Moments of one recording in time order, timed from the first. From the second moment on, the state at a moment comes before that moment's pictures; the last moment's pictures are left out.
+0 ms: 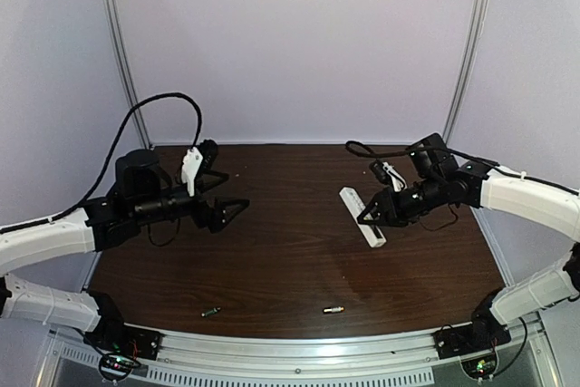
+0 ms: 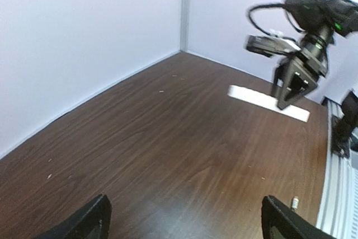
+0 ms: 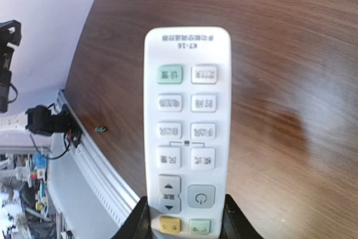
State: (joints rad) left arm -0.72 1.05 0.68 0.13 0.23 -0.01; right arm 0.57 1.29 0.96 -0.54 -0.48 0.46
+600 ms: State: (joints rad) left arm -1.30 1.29 0.92 -0.12 -0.09 0.83; right arm 0.77 1.36 1.02 -0.64 -0.74 0.42
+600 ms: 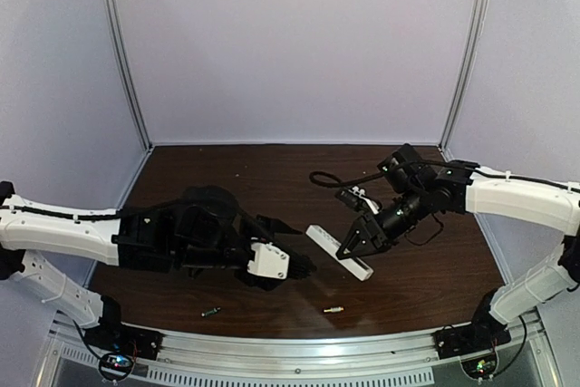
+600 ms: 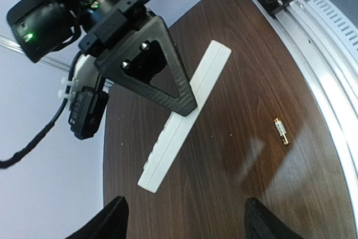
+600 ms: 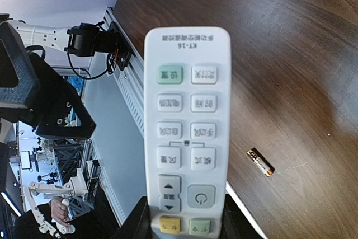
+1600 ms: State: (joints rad) left arm -1.38 1.50 1.01 -0.20 -0.28 1.00; right arm 0.94 1.50 1.14 -0.70 -0.77 0.43
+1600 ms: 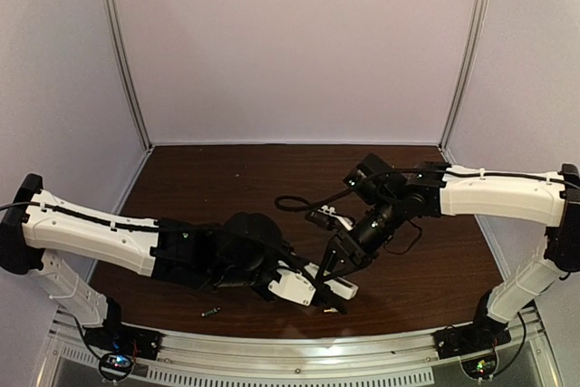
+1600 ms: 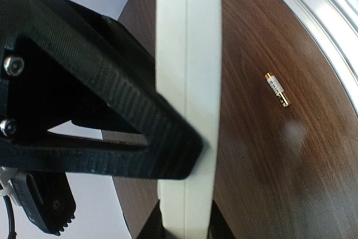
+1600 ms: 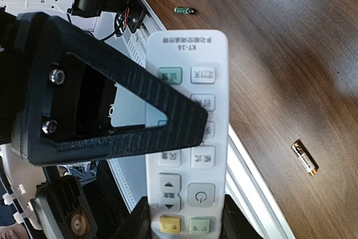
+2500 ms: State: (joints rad) left arm -1.15 1.20 1.03 -0.18 0.21 0.52; right arm 0.84 1.03 1.42 -0.58 -0.15 0.29
